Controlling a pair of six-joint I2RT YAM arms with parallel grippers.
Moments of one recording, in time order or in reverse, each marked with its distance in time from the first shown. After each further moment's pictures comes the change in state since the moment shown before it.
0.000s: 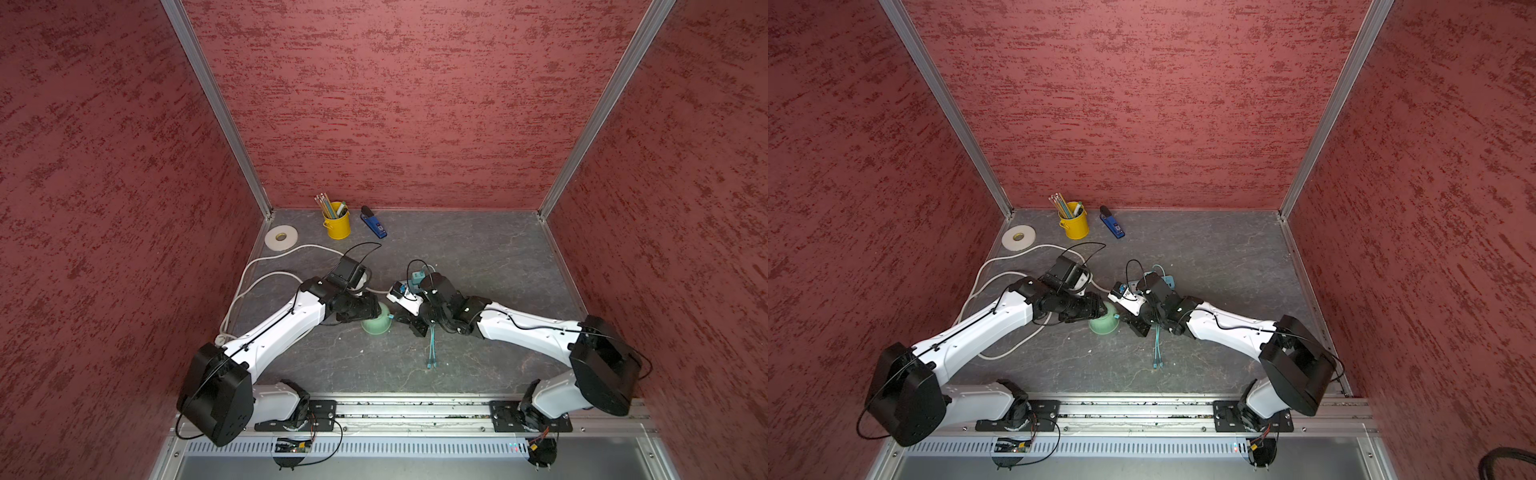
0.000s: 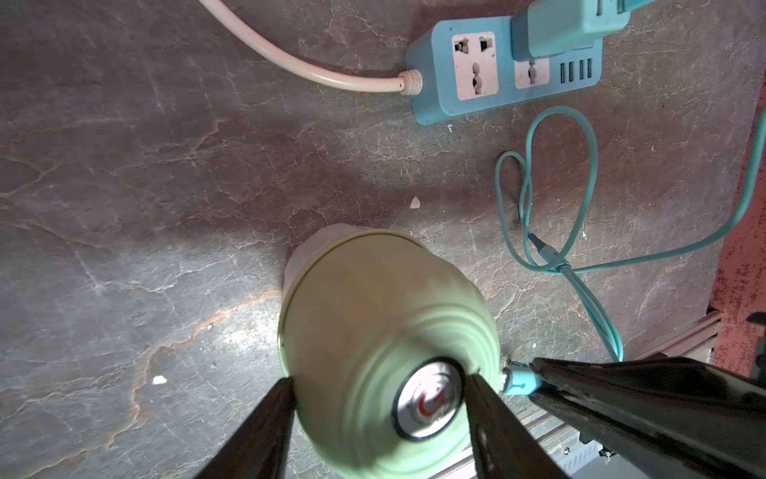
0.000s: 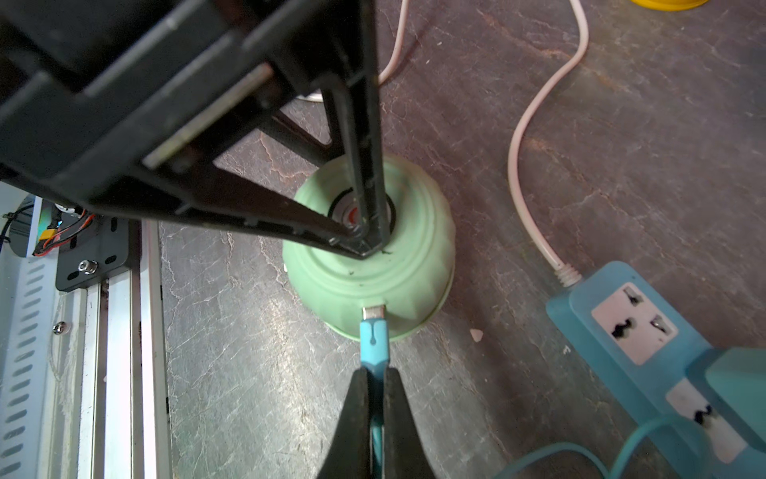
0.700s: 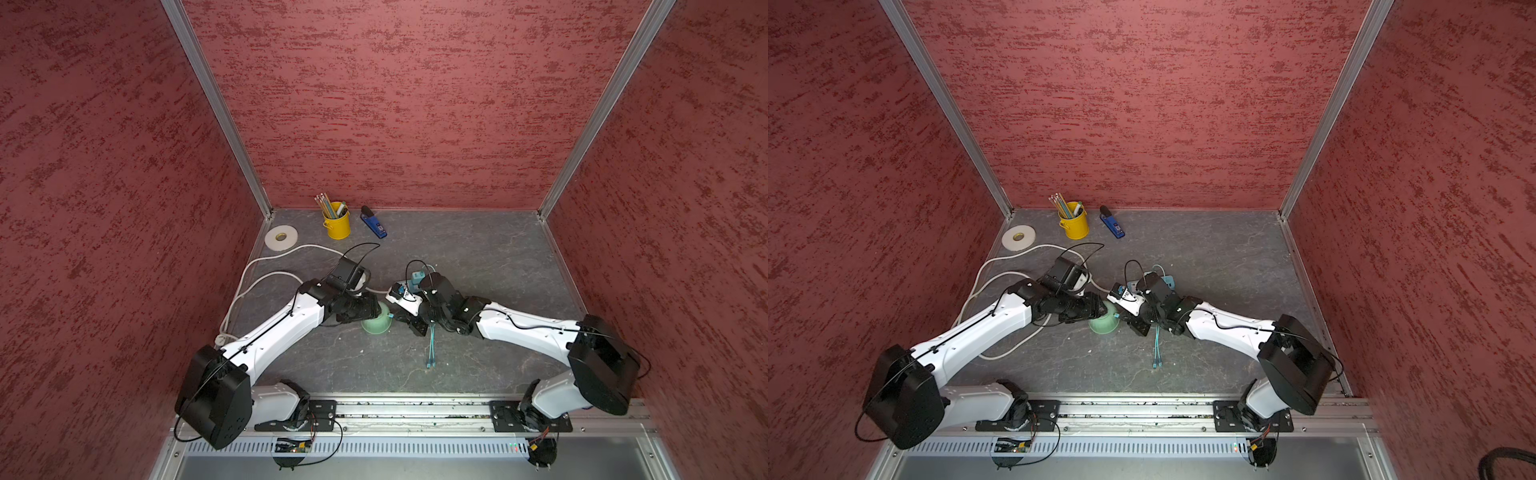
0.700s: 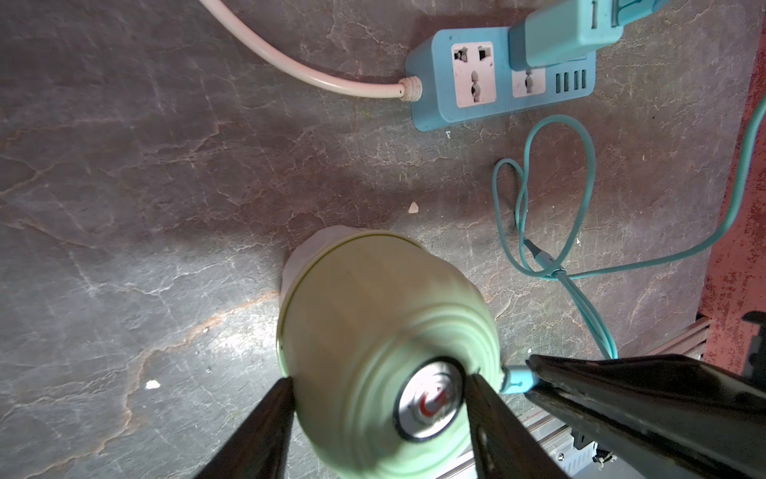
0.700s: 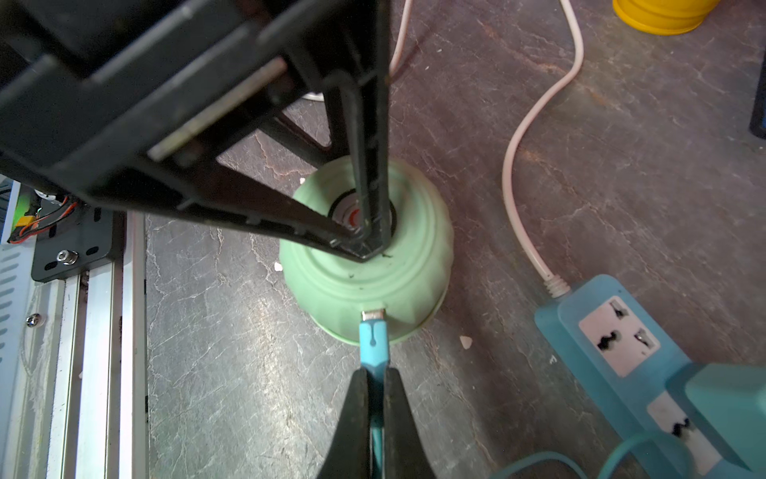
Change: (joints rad) left arm 0.000 -0.010 -0.023 0.031 0.005 -0.023; right arm 0.002 0.007 0.000 0.022 0.010 -0.040
